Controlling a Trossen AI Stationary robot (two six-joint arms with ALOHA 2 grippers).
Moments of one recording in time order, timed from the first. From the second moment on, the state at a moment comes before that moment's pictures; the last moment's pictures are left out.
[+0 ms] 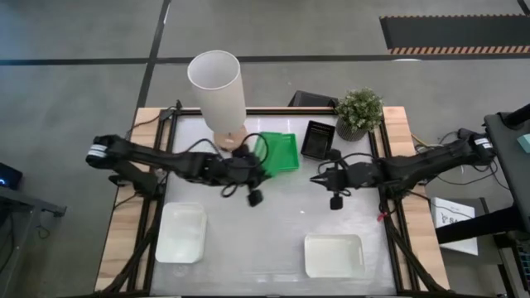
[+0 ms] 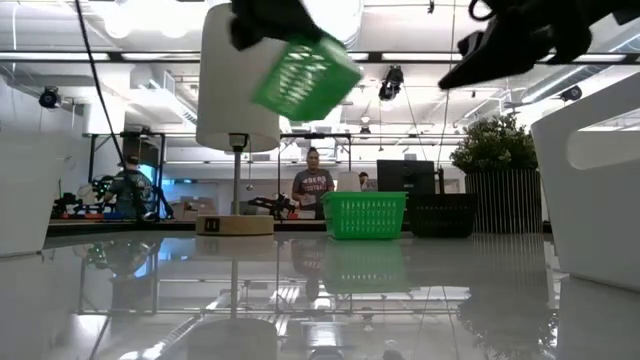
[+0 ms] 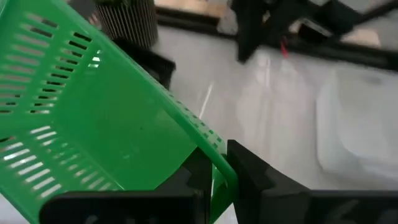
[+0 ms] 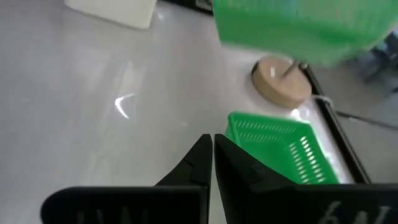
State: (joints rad) left arm -0.15 1.46 1.24 -0.36 -0.35 -0.30; right arm 0.21 0.99 0.62 -0.14 0.29 -0.17
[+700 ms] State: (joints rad) left arm 0.02 1.79 1.27 -0.02 -0.40 -0.28; right arm 0.21 0.65 0.52 -0.18 0.28 -0.27
